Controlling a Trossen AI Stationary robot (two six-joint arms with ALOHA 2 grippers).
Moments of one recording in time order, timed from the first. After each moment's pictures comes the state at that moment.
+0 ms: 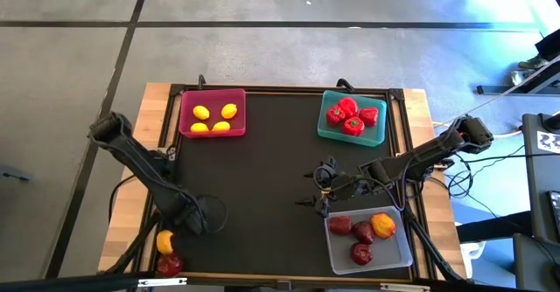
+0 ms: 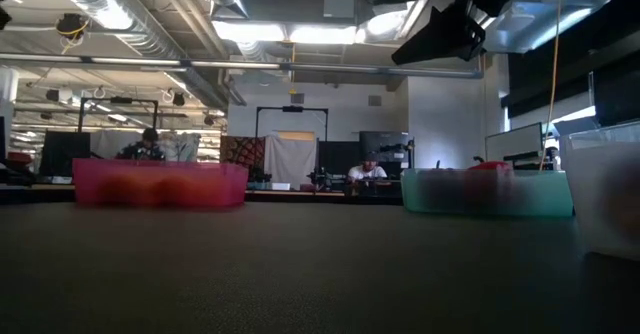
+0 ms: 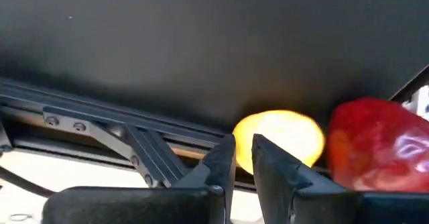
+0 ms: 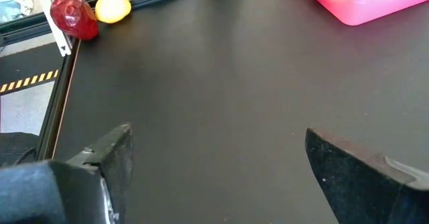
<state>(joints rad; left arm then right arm) -0.76 1.50 1.00 -1.18 0.33 -1.11 0.39 1.43 0.93 -0.13 0.38 0.50</state>
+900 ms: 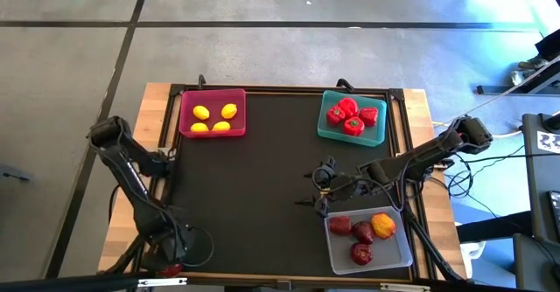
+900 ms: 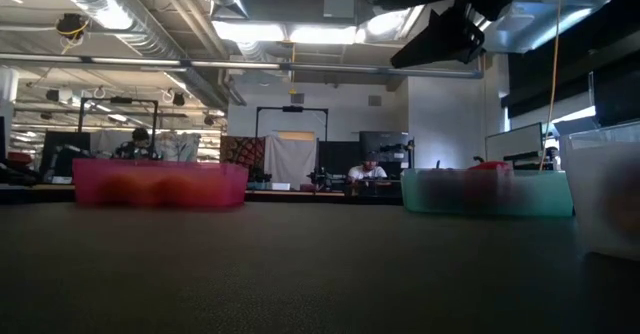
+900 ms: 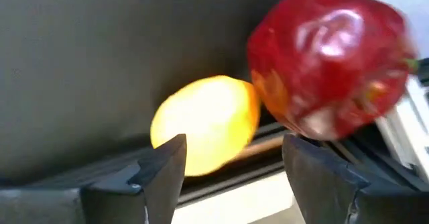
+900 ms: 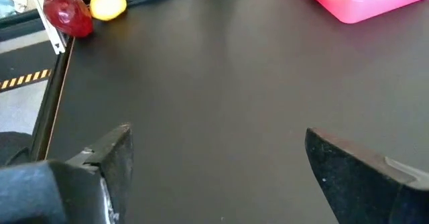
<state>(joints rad) -1.00 1.53 1.00 -0.96 0.36 -0.83 0.39 1.44 0.93 -0.13 0.39 0.50</state>
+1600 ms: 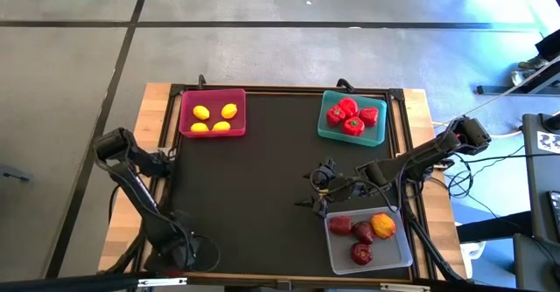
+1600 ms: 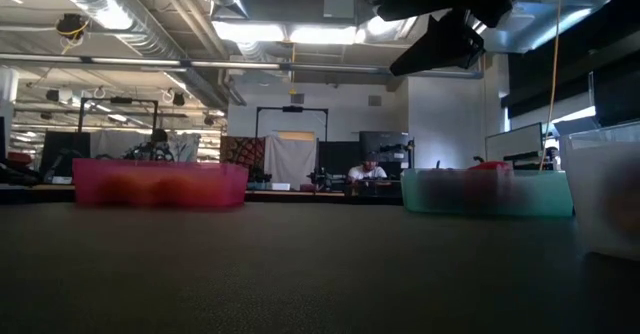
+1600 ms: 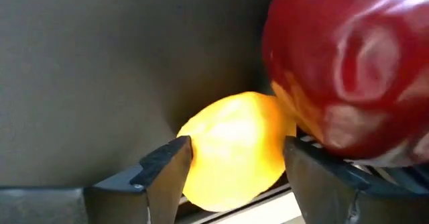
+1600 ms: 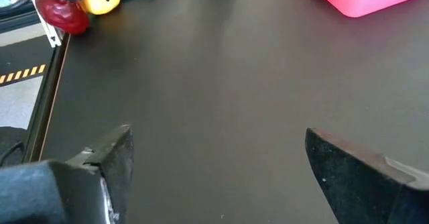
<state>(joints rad) -1.01 1.70 1.00 -0.91 0.40 -0.69 0.39 1.46 0.93 -0.12 0.38 0.50</state>
